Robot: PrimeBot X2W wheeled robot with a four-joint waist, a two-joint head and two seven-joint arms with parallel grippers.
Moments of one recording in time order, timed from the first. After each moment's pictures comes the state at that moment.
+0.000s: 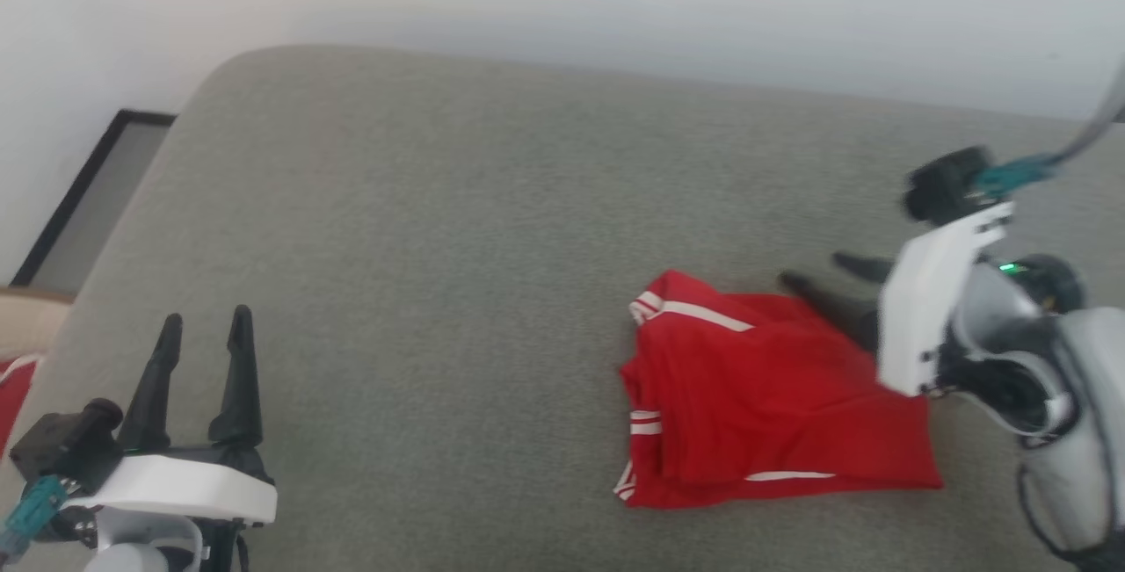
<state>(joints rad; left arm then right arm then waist) -0.08 0.22 0.10 0.18 -0.43 -0.13 -0.26 -0.48 -0.41 0.33 0.14 0.78 0.13 0.71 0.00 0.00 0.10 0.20</state>
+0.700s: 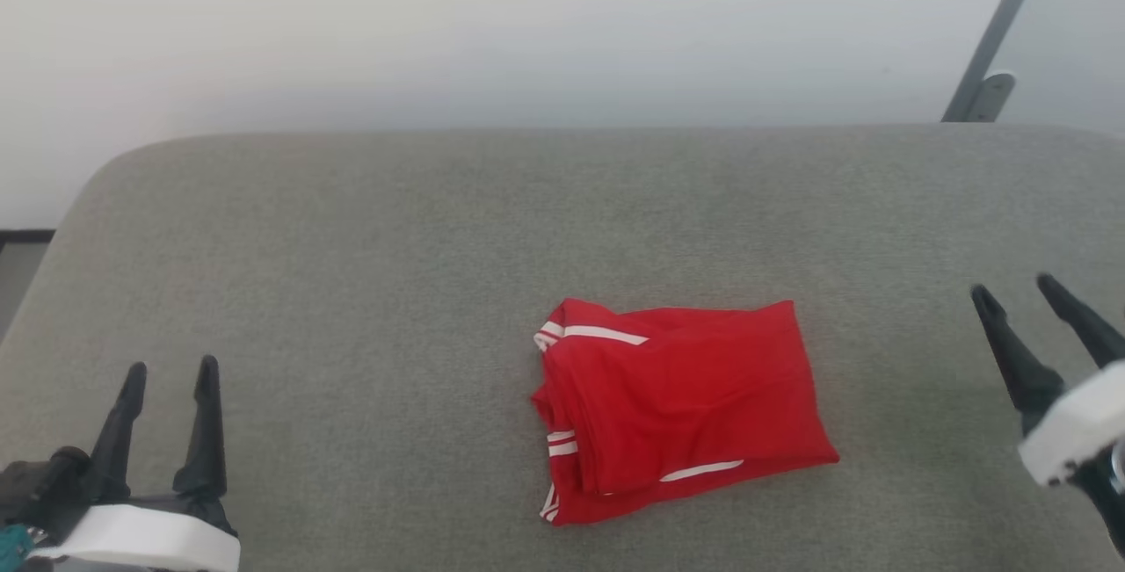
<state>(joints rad) 0.02 0.28 0.13 0.15 -0.42 -0.13 -0.26 -0.17 -0.54 0.13 0.18 0.62 0.13 0.02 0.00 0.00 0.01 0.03</state>
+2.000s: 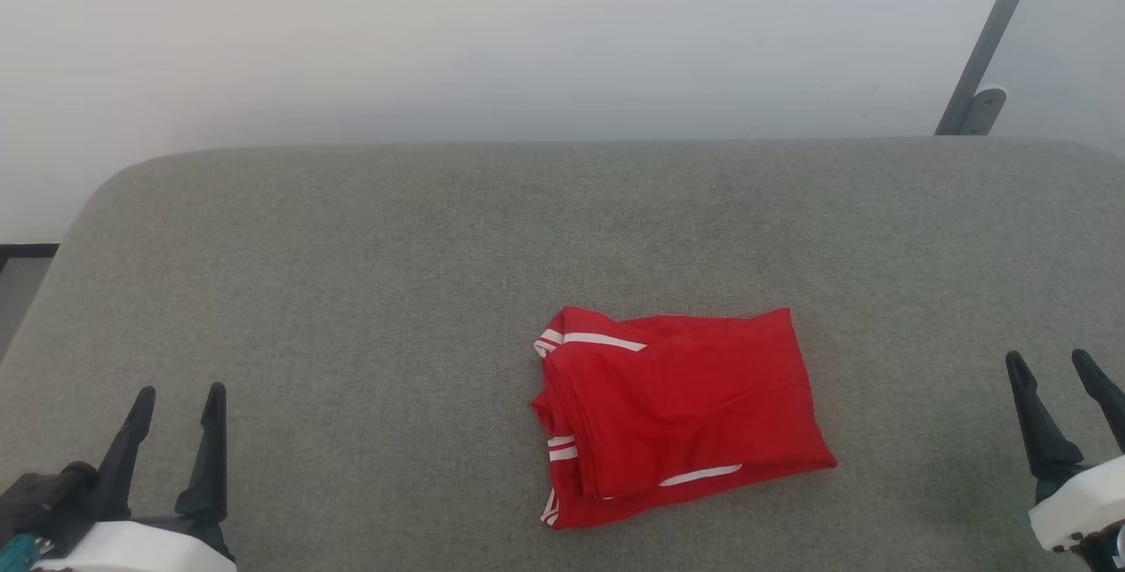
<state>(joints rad) 0.05 0.34 0.08 0.18 -0.44 -0.13 -0.26 -0.07 -0.49 0.09 0.34 0.61 0.13 -0.24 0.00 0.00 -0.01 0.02</state>
